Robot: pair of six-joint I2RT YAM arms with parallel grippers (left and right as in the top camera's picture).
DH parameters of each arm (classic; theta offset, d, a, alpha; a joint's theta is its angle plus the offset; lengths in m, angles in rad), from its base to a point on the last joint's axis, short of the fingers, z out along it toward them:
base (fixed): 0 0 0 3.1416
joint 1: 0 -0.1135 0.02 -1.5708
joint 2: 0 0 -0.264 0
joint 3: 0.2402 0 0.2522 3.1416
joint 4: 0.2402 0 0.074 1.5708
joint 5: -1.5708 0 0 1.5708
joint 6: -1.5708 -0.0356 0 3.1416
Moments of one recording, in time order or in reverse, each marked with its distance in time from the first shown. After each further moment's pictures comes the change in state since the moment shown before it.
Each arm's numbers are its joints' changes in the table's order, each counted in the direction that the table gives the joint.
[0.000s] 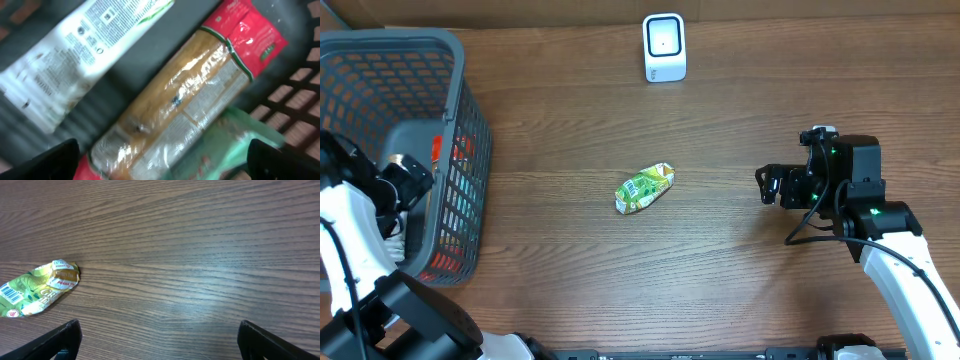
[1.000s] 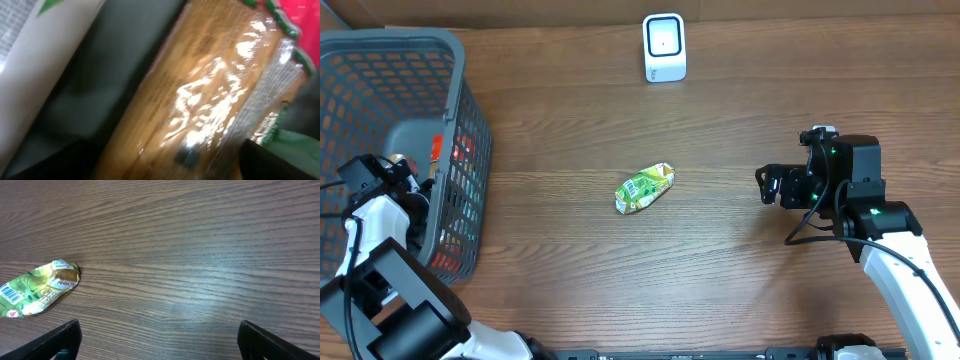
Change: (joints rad) left arm 0.025 -0.115 -0.273 -0.422 -0.052 -0.196; right arm 0.000 0.000 0.000 0.000 0.000 0.000
